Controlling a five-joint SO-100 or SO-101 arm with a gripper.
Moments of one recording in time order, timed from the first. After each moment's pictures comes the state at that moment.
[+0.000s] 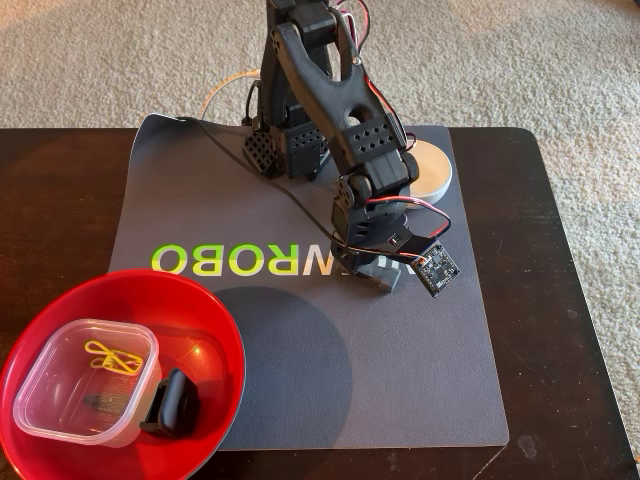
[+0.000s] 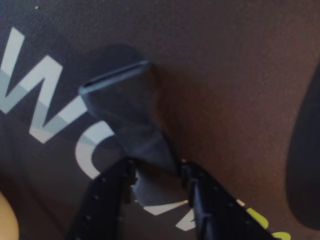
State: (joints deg) arm -27.8 86.2 111.3 66.4 99.8
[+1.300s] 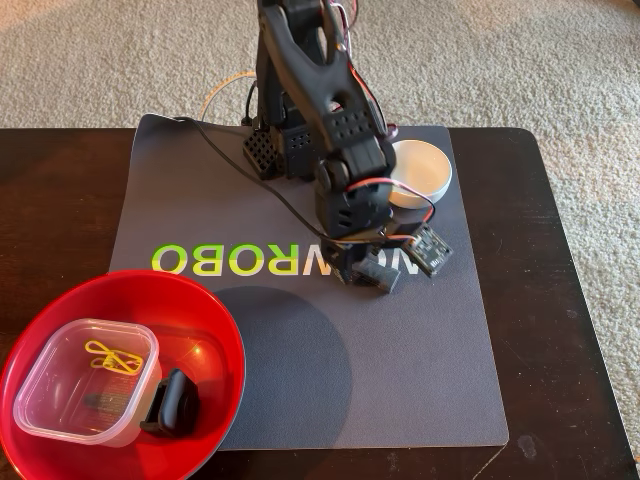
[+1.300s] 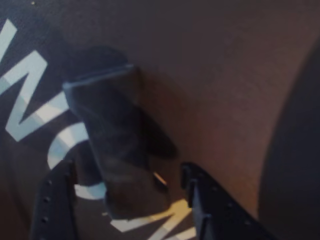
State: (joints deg) arm -26.0 93.2 122.4 54.0 111.4
